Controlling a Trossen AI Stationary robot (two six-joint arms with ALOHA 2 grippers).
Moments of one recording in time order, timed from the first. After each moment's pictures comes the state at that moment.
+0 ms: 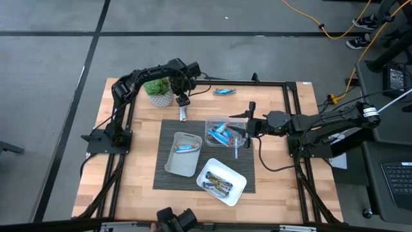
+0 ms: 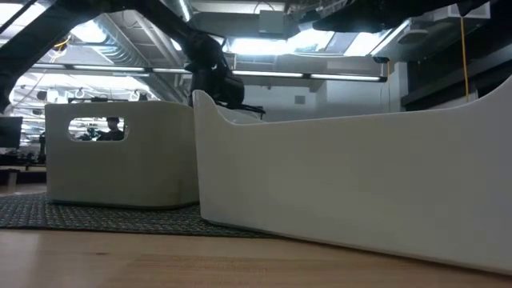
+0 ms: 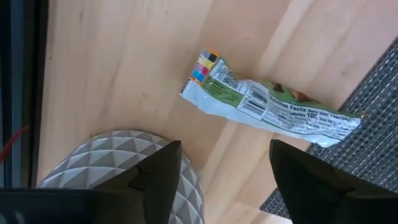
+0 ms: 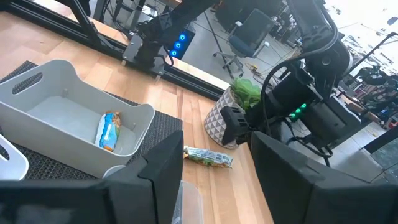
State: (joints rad) left arm 0.67 2.07 1.66 -1.25 0.01 0.25; right arm 0.11 1.08 0.68 0.21 0.32 -0.45
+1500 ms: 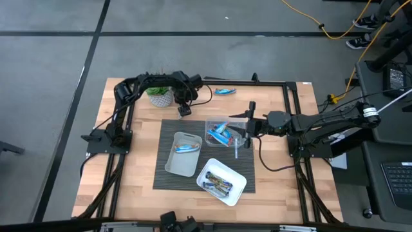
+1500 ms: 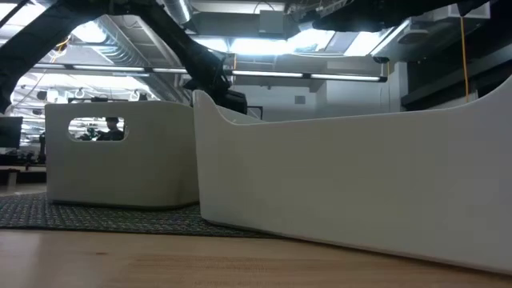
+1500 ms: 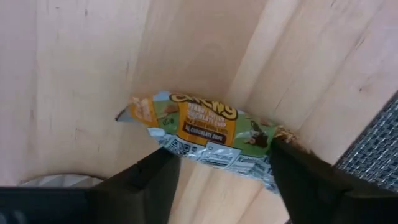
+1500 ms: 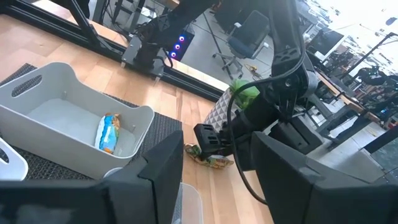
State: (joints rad) left arm 0.61 2.08 1.48 -1.02 -0.02 0.23; right arm 0.11 1.08 0.68 0.21 0.32 -0.45
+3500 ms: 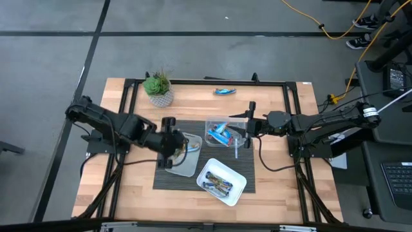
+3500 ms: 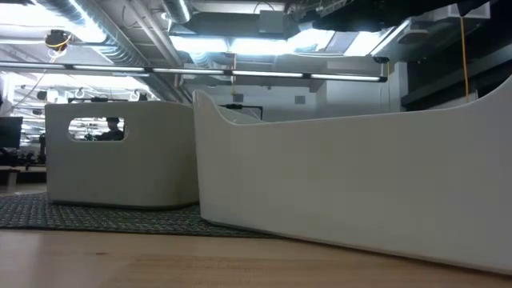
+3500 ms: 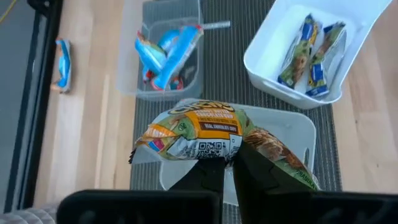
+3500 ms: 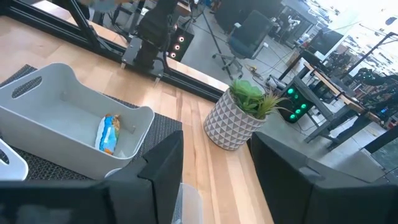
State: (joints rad) left arm -0.37 1.45 1.54 -1.15 -0.37 -0.25; right arm 0.11 1.08 0.68 0.22 0.32 -0.45
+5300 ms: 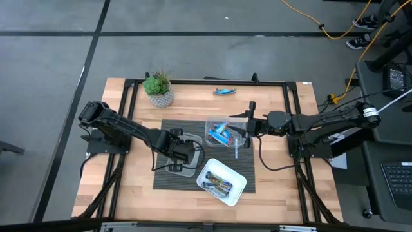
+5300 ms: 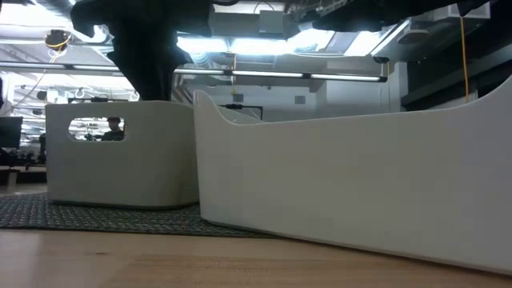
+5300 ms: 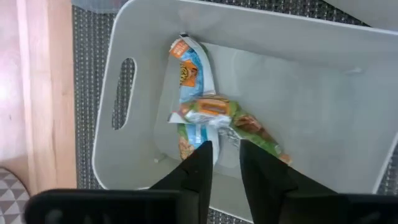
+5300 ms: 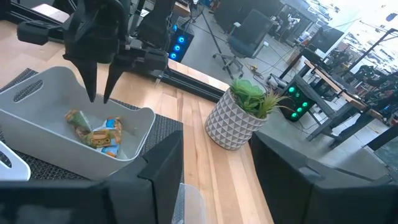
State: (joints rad) left arm -0.29 1.64 1.23 -0.95 -0.28 -0.31; right arm 0.11 1.08 0.68 0.22 0.32 -0.43
